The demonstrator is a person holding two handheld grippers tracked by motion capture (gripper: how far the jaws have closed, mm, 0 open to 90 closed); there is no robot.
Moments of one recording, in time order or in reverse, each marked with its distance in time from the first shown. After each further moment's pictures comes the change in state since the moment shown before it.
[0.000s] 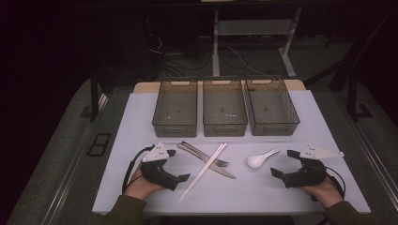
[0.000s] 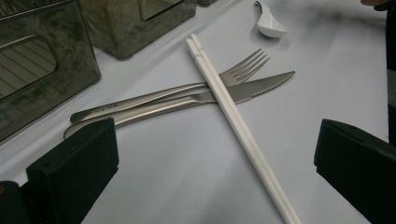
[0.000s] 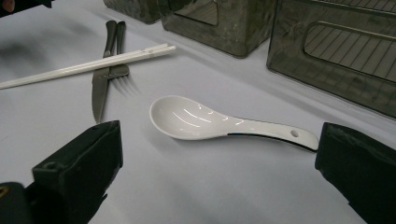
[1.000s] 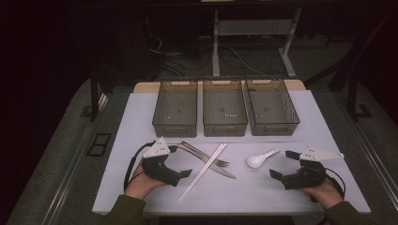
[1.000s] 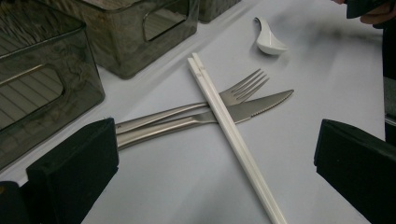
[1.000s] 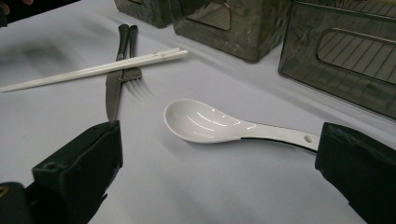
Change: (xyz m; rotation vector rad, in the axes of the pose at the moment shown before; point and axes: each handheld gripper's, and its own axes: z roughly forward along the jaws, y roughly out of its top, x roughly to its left) left arm 0.001 0.015 0.001 -0.030 0.001 -0.002; right arm 0.006 0.001 -0.001 -0.020 0.024 -0.008
